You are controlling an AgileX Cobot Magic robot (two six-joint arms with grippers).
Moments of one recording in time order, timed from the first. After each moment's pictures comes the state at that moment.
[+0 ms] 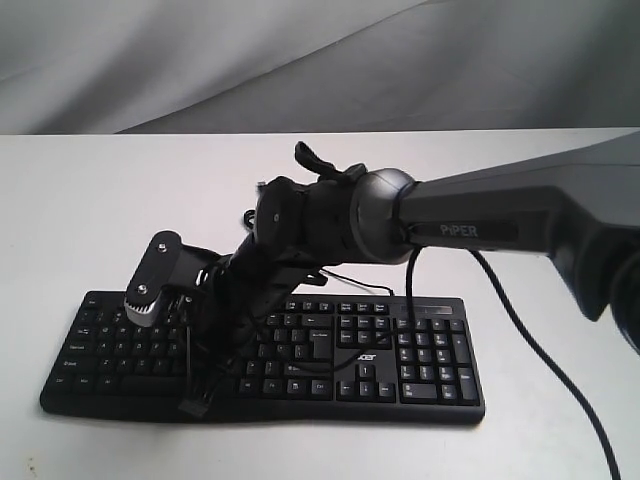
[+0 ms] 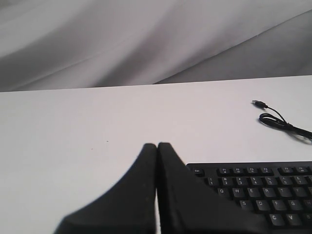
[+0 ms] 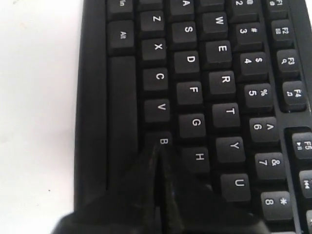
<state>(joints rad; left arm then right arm) 0.10 0.00 0.00 0.12 0.27 -0.07 0.83 2.19 -1.48 0.66 0.61 -1.12</state>
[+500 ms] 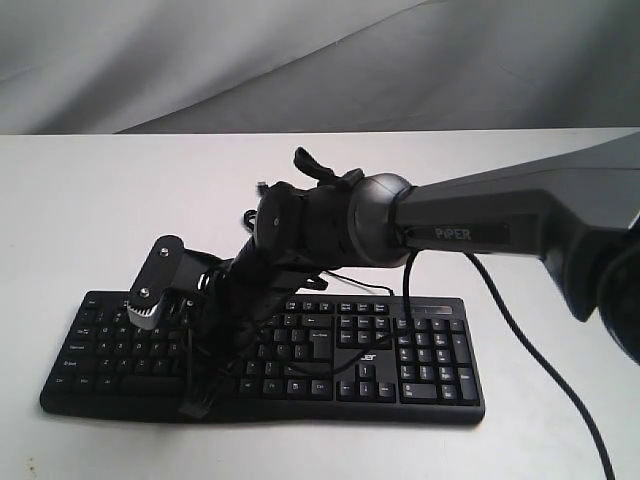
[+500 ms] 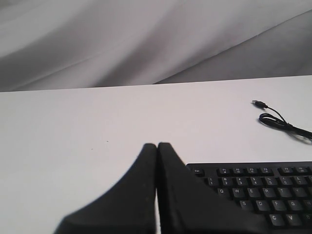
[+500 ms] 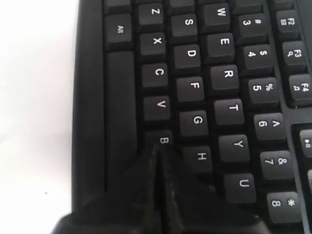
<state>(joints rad) 0.10 0.00 0.00 0.12 0.27 -0.07 0.83 2.21 -1.48 0.67 0.61 -1.11</state>
